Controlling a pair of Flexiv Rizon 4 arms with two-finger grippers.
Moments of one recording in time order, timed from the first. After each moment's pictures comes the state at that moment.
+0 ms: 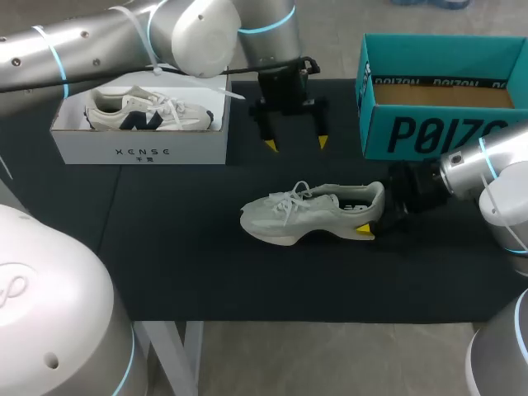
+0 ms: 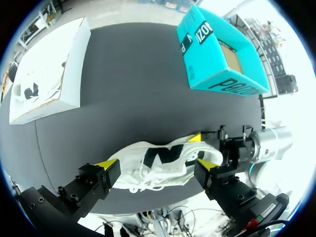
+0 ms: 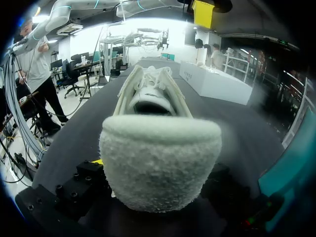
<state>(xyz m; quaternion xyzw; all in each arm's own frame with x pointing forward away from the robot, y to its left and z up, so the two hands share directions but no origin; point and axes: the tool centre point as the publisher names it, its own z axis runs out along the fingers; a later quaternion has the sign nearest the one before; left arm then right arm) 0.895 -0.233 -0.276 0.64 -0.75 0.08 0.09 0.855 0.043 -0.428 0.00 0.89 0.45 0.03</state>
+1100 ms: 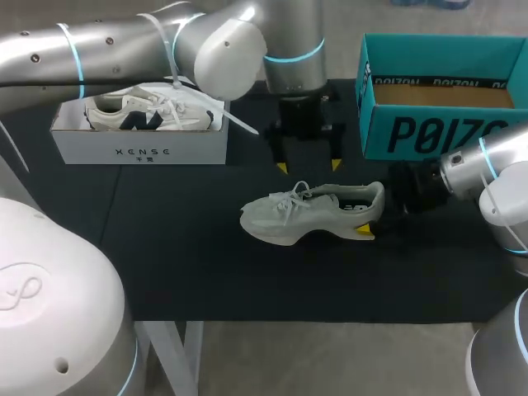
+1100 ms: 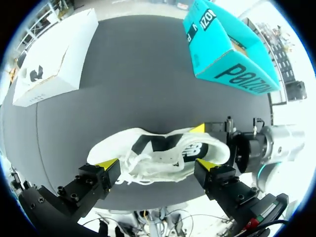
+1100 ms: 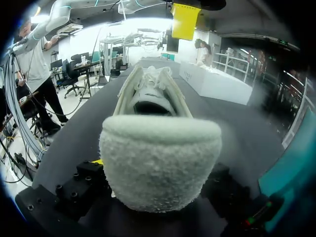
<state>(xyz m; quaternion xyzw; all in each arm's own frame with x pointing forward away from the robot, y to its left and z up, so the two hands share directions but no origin) 0.856 -0.253 -0.301 0.67 -0.74 0.06 0.06 0.855 0.043 -0.428 0.00 0.89 0.45 0.03</state>
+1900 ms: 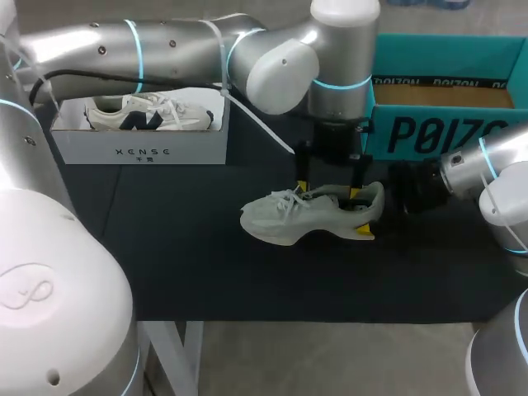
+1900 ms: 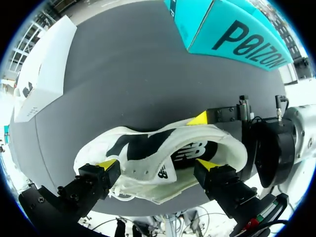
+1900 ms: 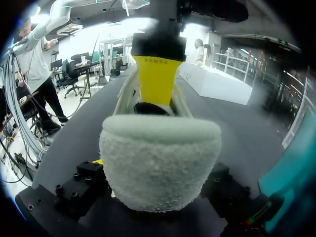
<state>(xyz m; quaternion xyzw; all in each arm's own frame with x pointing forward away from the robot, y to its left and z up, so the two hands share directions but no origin) 0.849 -0.288 -0.352 0.63 -0.77 -0.01 0.03 0.855 0.043 -0.428 0.00 0.89 0.45 0.03</state>
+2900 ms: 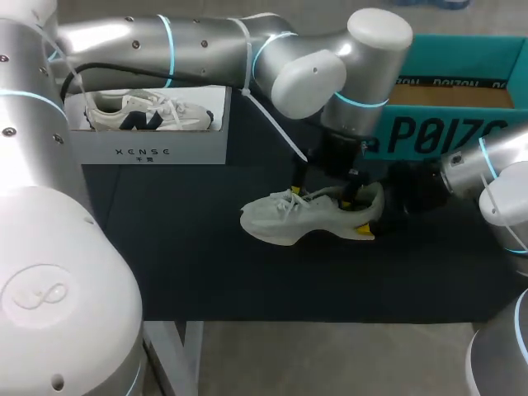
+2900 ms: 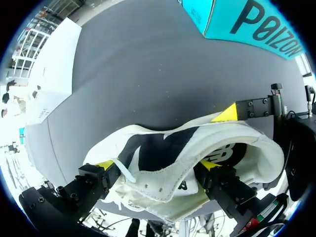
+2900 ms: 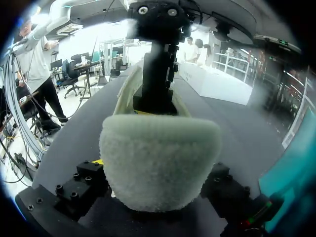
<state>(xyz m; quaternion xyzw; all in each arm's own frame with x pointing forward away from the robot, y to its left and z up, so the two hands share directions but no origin) 0.848 -0.267 -0.379 0.62 -0.78 -0.08 -0.04 0.855 0.043 -0.428 0.00 0.89 0.45 0.03</state>
